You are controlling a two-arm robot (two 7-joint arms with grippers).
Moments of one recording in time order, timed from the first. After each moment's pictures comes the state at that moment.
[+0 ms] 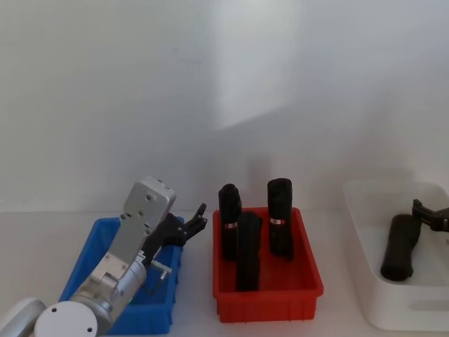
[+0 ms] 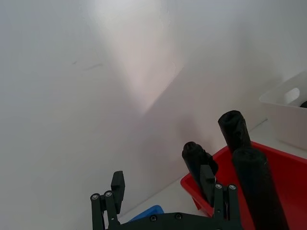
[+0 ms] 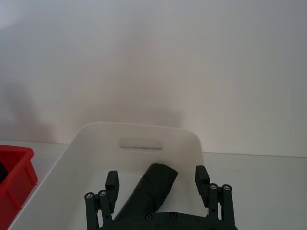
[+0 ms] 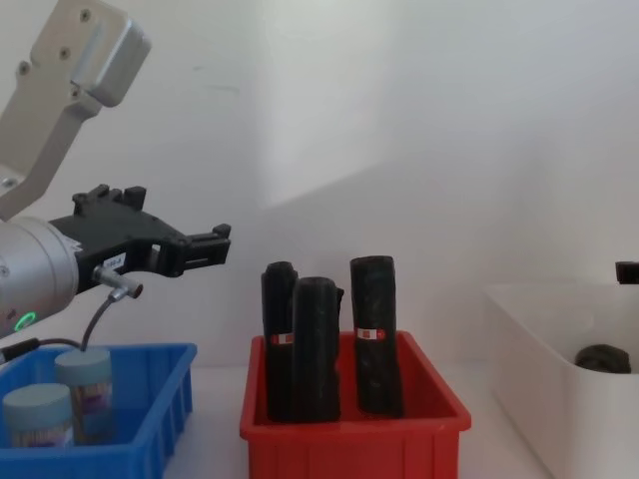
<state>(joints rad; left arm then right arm) -0.28 0.42 0.38 -1.57 -0.12 0.06 0.02 0.47 0.29 -0.16 -1.23 0.25 0.29 0.08</state>
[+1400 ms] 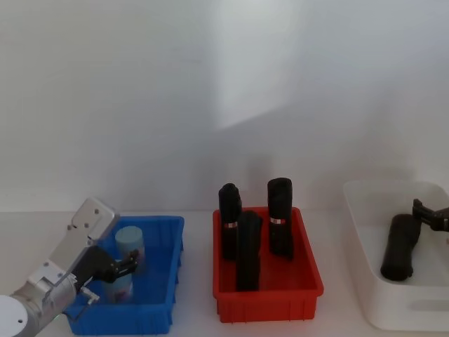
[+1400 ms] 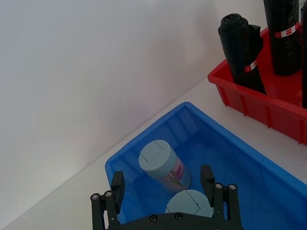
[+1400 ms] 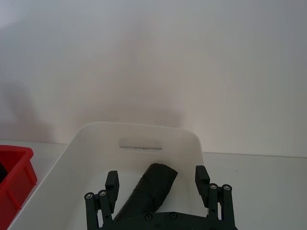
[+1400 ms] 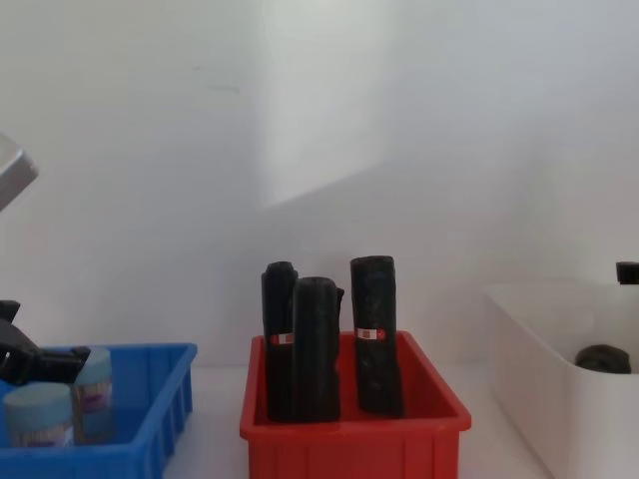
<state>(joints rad) -0.27 0.55 0.26 -1.46 -0.11 0.26 -0.18 0.47 0.29 -0.16 -1.23 0.25 0.29 0.08</state>
